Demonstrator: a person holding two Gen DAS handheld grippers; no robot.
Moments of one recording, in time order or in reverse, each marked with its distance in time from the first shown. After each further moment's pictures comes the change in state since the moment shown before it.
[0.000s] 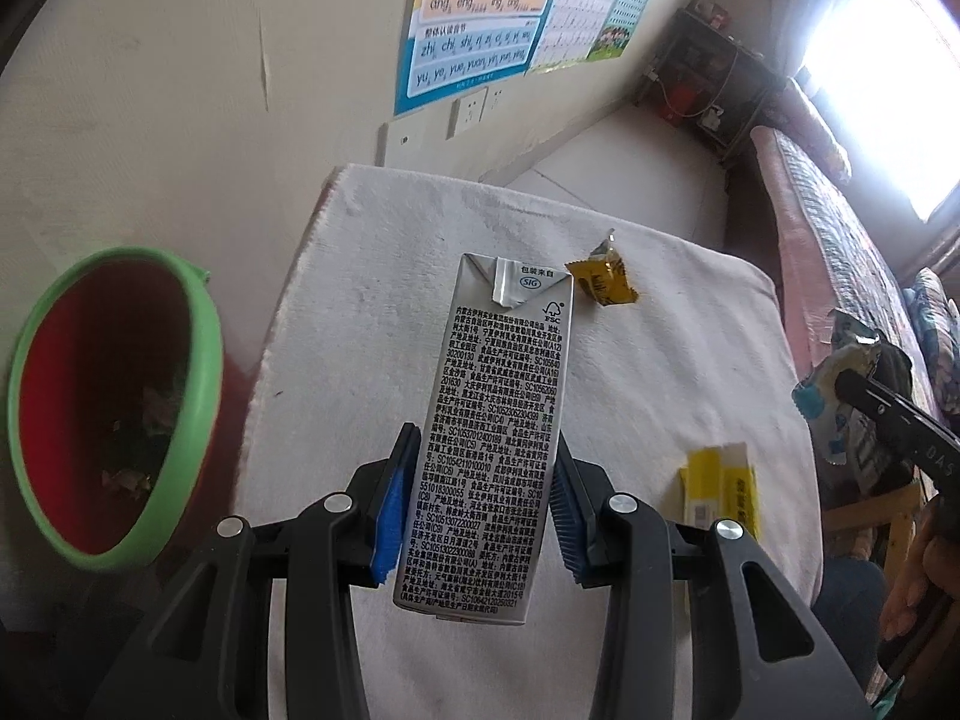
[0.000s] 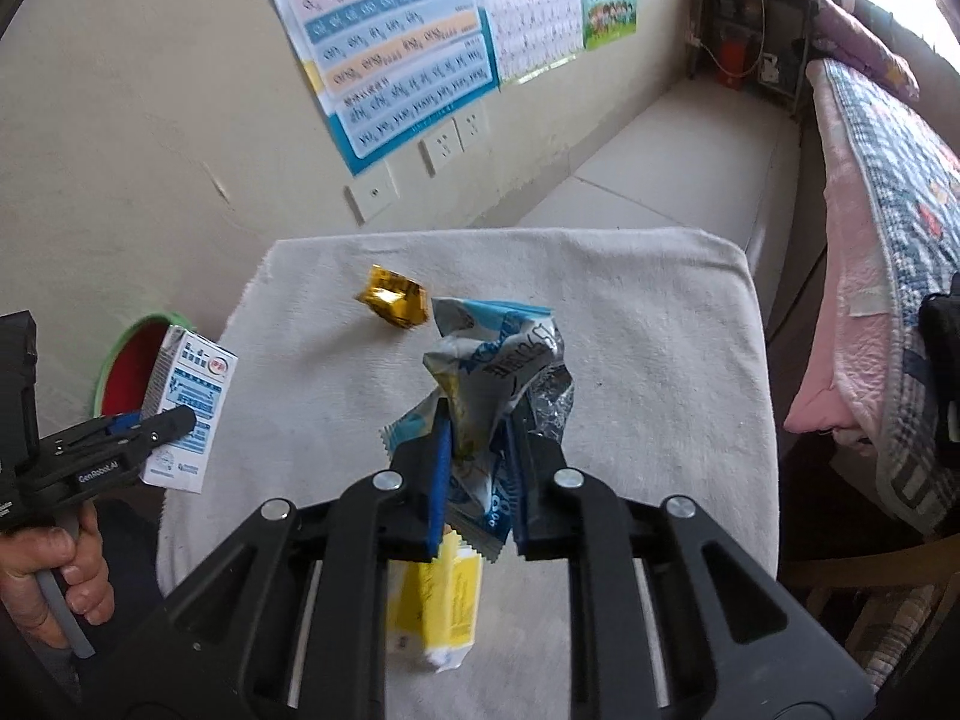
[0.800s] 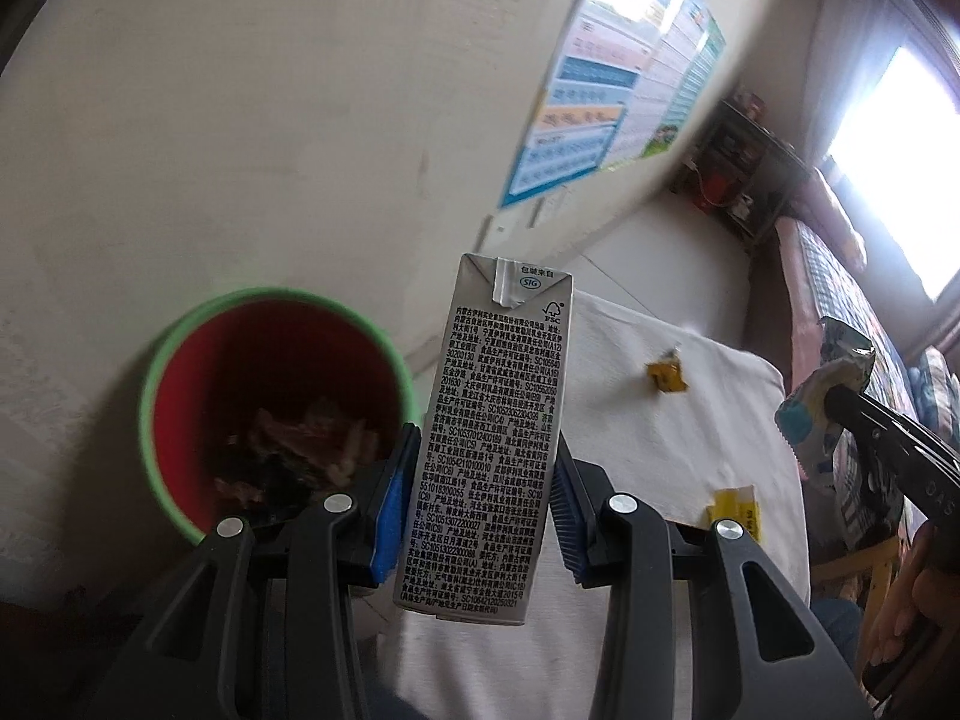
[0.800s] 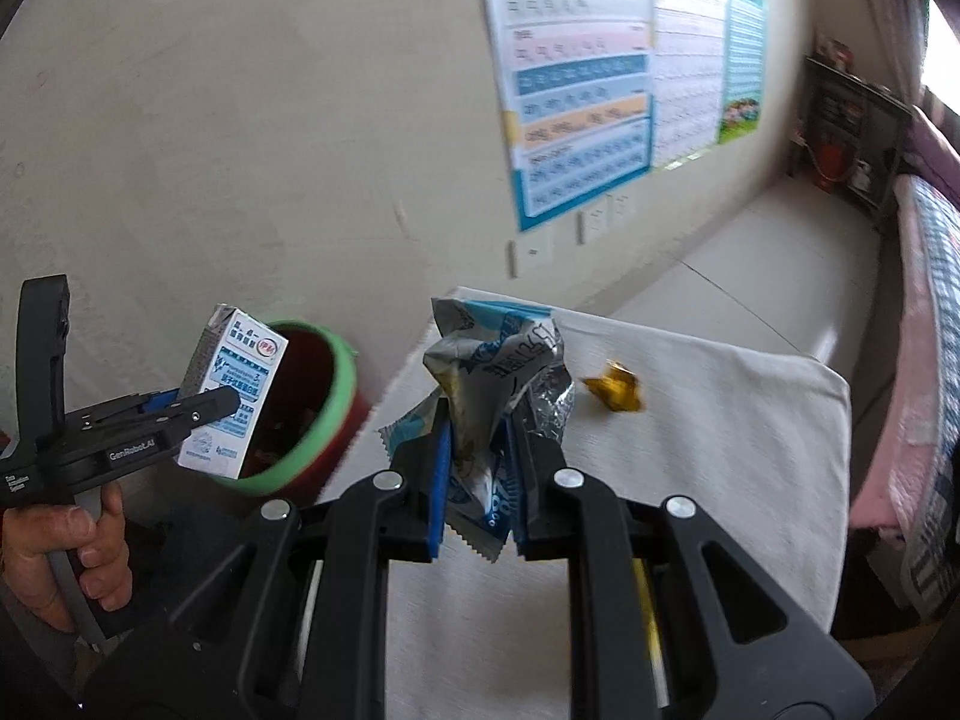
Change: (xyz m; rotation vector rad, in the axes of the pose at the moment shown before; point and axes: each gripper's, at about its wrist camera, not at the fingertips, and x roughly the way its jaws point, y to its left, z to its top) left arm -0.104 0.106 0.005 -0.126 -0.163 0.048; right arm -0.034 0.162 0.026 -0.218 -0.098 0.148
